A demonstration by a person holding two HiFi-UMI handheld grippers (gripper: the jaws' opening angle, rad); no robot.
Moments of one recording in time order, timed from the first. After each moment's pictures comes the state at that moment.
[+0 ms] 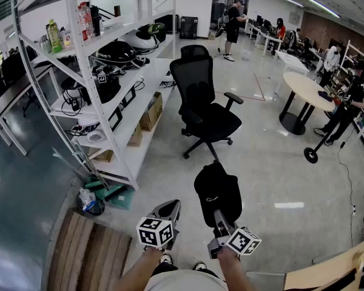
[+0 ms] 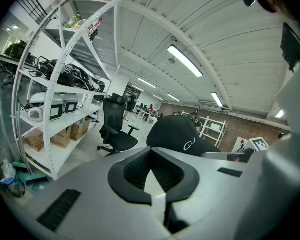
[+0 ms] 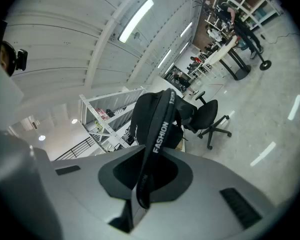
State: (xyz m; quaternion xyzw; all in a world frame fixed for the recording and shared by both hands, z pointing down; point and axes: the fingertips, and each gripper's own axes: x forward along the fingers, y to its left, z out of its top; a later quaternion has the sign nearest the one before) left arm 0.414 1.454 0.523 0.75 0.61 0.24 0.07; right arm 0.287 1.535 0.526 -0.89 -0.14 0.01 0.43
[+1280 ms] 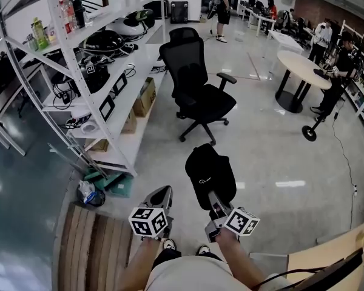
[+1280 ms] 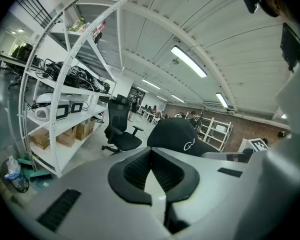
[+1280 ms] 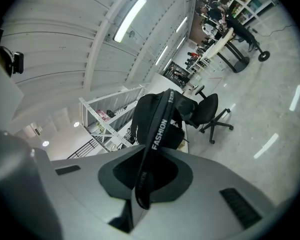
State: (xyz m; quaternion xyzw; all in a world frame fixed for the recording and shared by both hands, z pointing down) left arm 0.410 1.447 0.527 0.77 0.59 0.24 0.07; right arm 0.286 1.543 0.536 -0.88 -0.12 0.01 0.46
